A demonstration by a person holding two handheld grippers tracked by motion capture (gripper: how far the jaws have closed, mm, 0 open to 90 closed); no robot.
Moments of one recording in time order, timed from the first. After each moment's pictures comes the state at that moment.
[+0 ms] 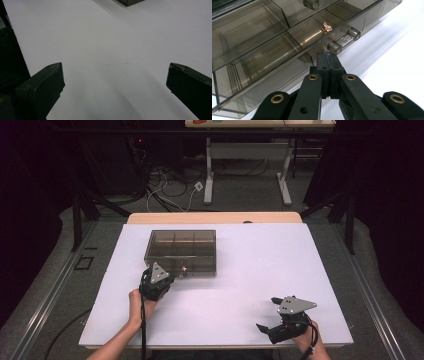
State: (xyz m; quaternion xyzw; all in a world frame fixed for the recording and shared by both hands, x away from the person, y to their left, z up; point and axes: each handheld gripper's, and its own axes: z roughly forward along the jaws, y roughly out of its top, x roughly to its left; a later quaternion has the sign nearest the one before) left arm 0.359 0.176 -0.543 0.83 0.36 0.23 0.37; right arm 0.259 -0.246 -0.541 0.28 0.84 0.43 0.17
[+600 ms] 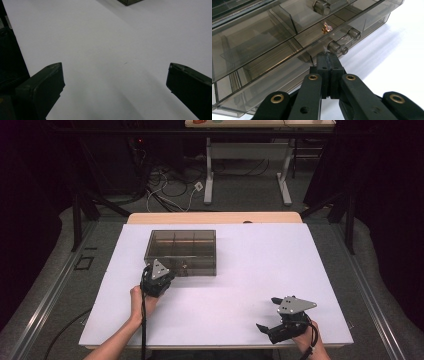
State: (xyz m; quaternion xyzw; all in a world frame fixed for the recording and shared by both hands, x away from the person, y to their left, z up) left arm 0.370 0.175 -0.544 0.82 0.36 0.24 0.37; right arm 0.259 -0.246 -0.541 0.28 0.84 0.43 0.16
